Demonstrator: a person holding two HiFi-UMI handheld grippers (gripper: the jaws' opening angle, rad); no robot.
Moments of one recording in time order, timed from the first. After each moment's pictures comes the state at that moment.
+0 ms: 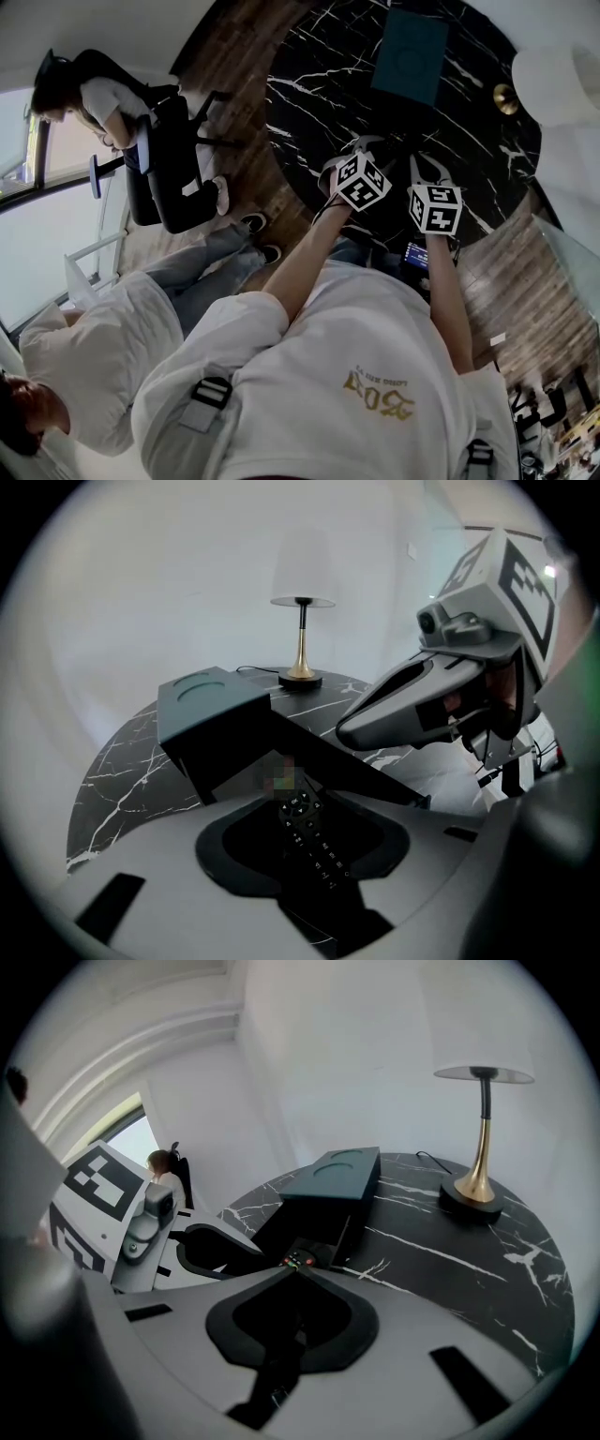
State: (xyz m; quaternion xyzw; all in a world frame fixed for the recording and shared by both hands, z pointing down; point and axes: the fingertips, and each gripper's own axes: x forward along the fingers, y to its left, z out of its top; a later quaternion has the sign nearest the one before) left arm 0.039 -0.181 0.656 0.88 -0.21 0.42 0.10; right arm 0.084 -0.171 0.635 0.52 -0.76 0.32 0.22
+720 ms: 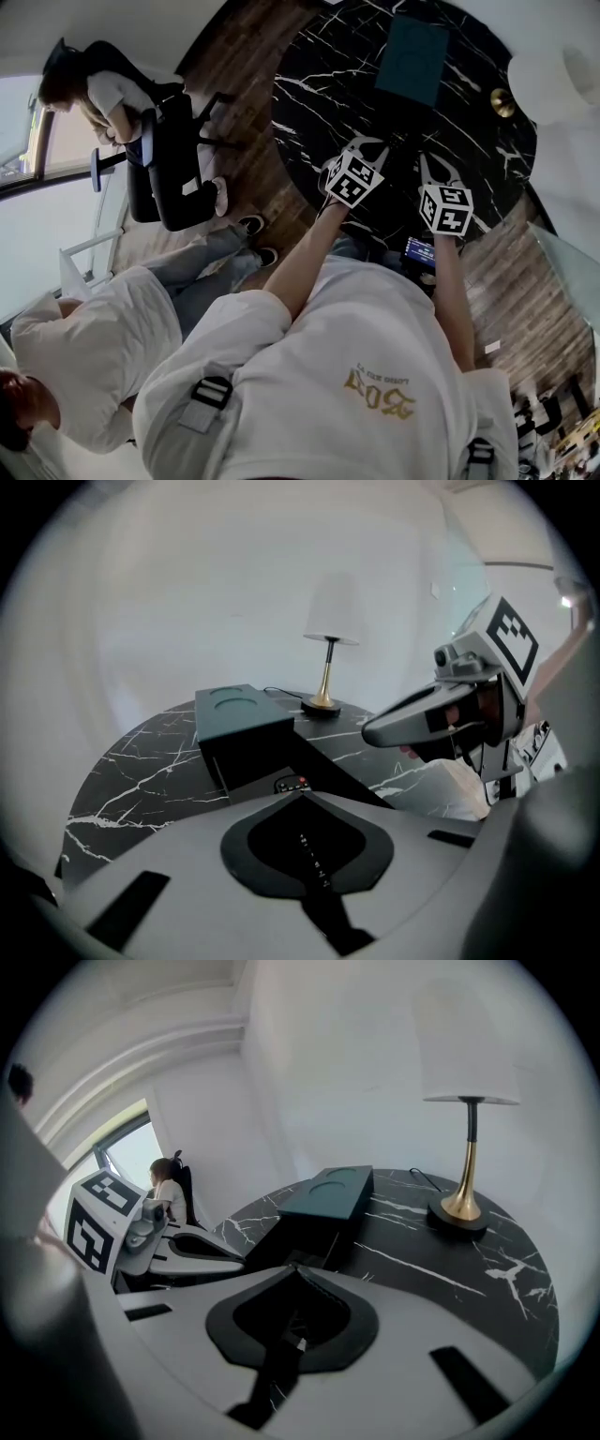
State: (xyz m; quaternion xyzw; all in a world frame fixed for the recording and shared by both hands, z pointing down) left arm 0.022 -0.187 0.629 0.89 -0.28 0.32 0.14; right arm 0.105 -0.167 0.609 0.53 -0.77 0.30 0.20
